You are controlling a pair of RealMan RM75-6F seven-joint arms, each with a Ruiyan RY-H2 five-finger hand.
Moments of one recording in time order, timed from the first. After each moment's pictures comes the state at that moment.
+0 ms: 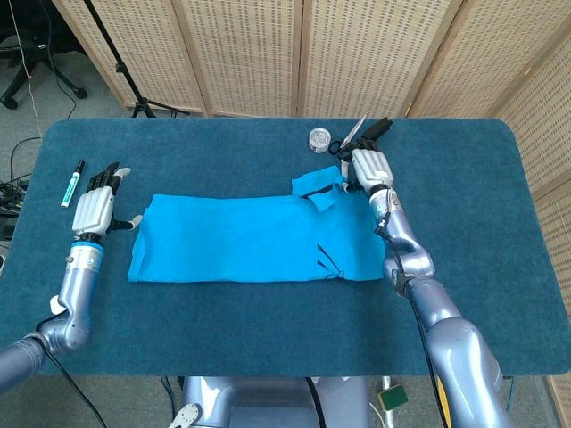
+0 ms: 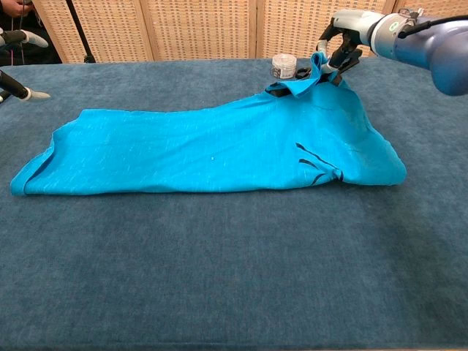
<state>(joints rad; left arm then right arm) -0.62 -1.51 -0.33 -1.15 0.98 0.94 -0.01 1.16 -1.92 0.33 -0.23 -1.22 0.45 0.50</state>
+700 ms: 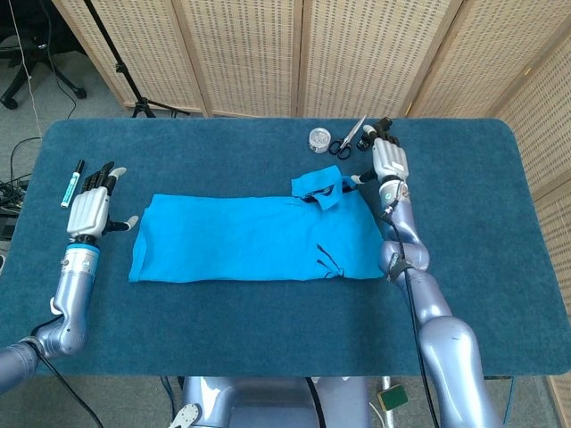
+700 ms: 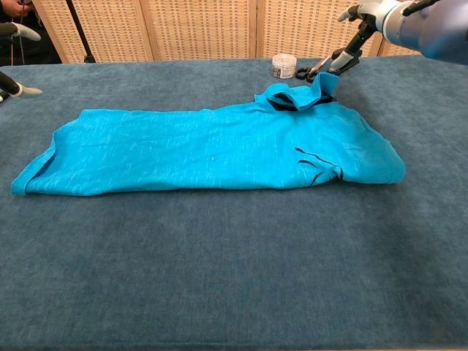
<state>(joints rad) -0.60 -1.47 -0.33 -1.24 0.97 0.99 0.01 1.20 -1.94 0.54 -0.14 -0.97 0.36 0.25</state>
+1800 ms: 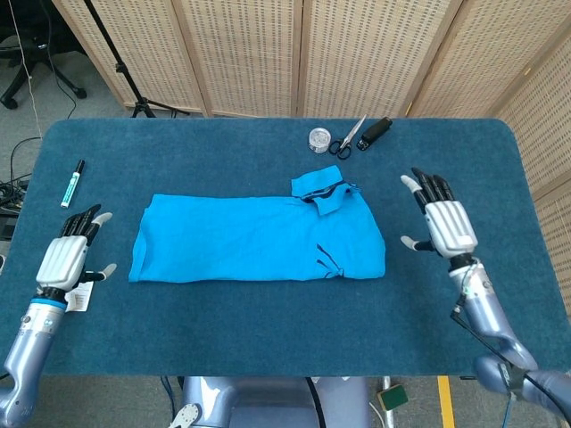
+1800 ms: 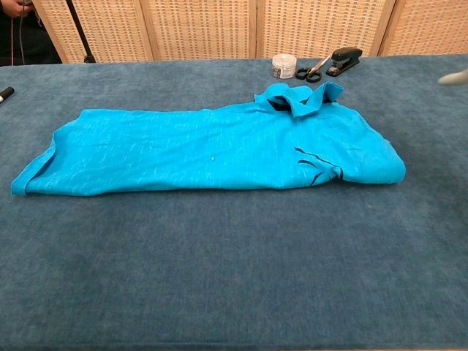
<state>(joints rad) -0.37 -1.29 -0.10 -1.43 1.31 1.19 -0.12 0.51 -1.29 0.21 -1.43 -1.33 1.19 0.09</state>
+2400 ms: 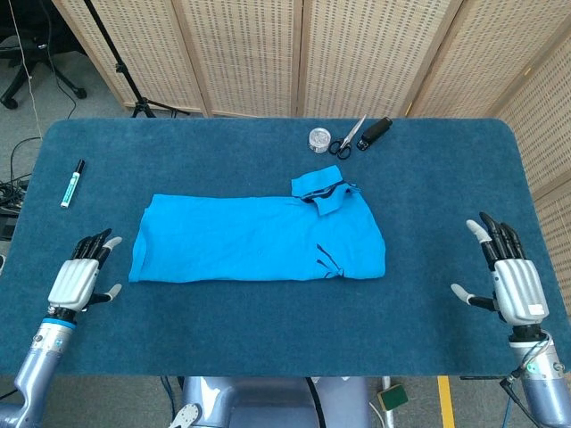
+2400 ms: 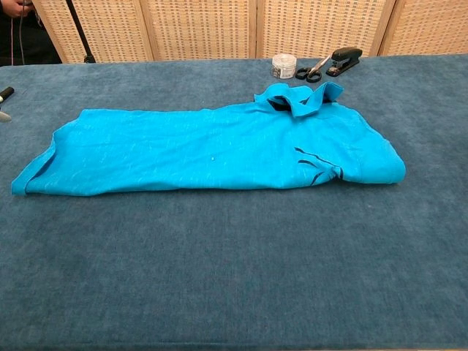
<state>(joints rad) -0.33 -1.44 -0.03 -1.25 1.39 1.22 -0.11 0.24 -1.11 0.09 -1.65 -1.47 1.49 0.19</state>
